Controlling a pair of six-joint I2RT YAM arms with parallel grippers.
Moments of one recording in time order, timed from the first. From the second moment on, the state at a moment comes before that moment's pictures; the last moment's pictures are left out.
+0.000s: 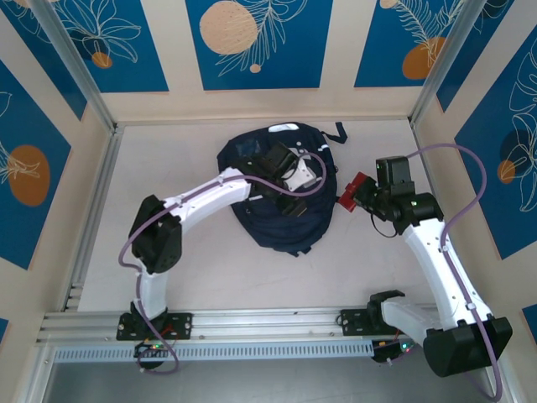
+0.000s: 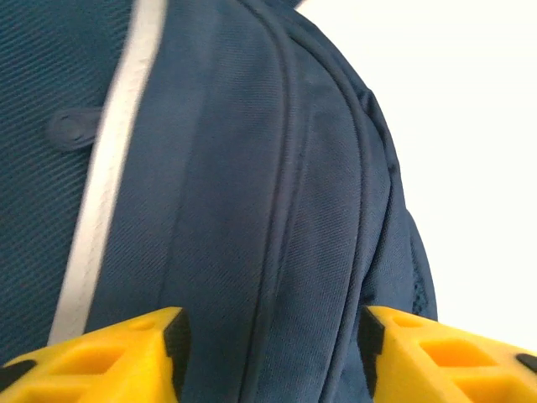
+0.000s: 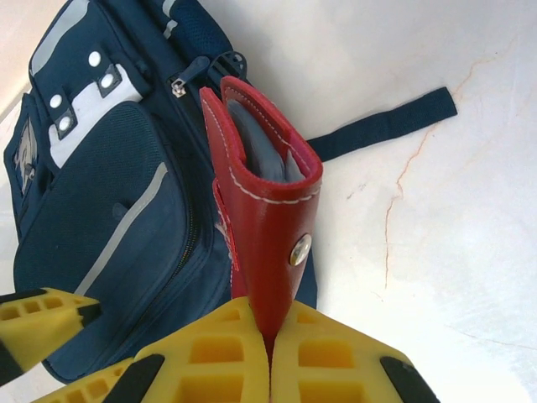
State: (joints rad) left arm -0.82 1.97 1.73 -0.77 0.22 0.18; right arm 0.17 1.02 1.05 -0.90 0.00 0.77
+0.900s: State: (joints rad) left arm -0.83 2.09 1.88 -0.92 0.10 0.27; right arm 0.17 1.02 1.03 -0.90 -0.04 0.79
